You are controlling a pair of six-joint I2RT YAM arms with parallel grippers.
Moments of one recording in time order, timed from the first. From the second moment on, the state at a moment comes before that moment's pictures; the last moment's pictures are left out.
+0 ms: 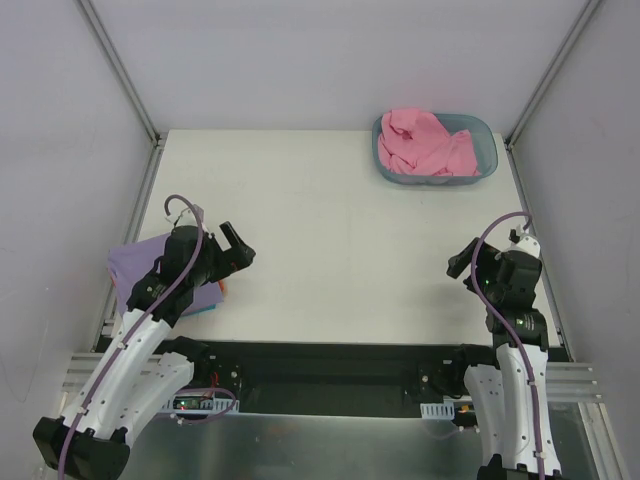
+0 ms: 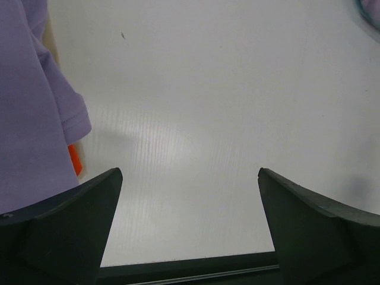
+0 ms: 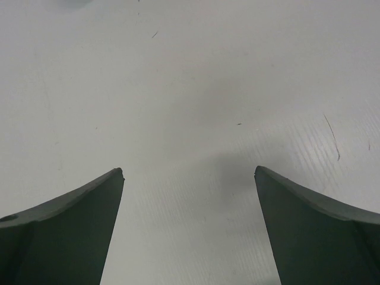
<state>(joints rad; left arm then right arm) -0.32 0.69 0.68 -0.64 -0.04 -0.70 -0.10 0.50 0.54 -0.62 -0.03 0.41</state>
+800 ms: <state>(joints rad) -0.32 0.75 0.67 -0.59 0.00 -0.69 -0.10 0.80 0.76 -0.59 -0.07 0.41</state>
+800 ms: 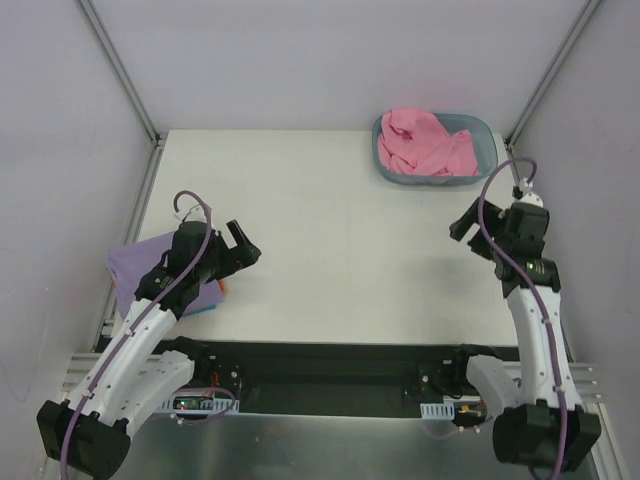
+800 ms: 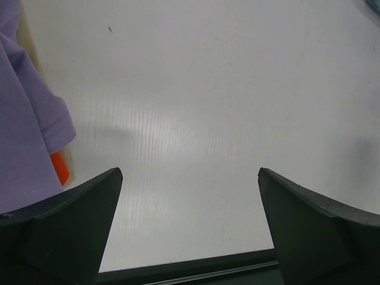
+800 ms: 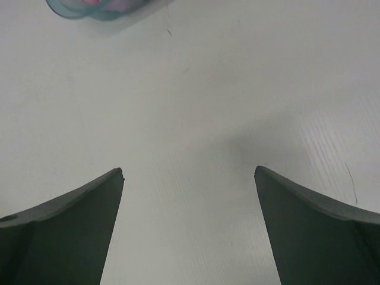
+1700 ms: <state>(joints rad) -0.32 0.89 0.65 -0.47 0.07 -0.70 -0.08 2.39 2.24 -0.73 0.00 0.20</state>
